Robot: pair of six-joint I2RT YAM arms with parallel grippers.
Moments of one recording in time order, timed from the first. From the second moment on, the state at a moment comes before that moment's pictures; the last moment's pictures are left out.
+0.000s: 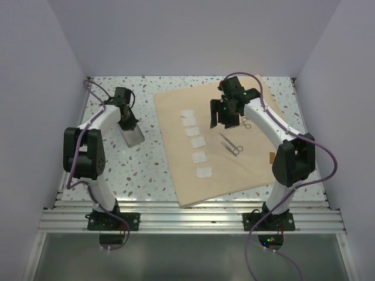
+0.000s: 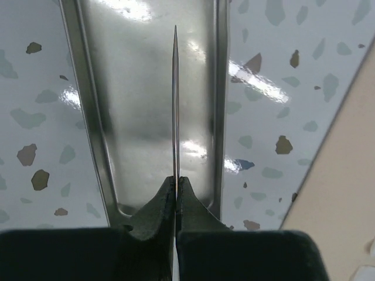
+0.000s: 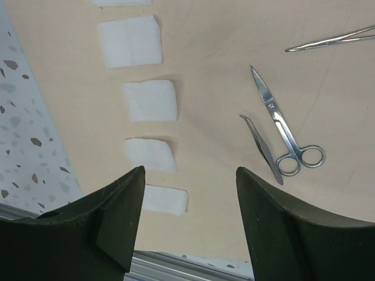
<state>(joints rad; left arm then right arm) -0.09 1.81 1.32 -0.60 -0.14 -0.59 0.40 1.79 1.61 -0.91 -0.07 0.36</state>
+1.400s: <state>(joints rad) -0.08 1.58 1.21 -0.65 0.10 -0.53 0.39 1.98 1.43 -0.87 0.06 0.11</state>
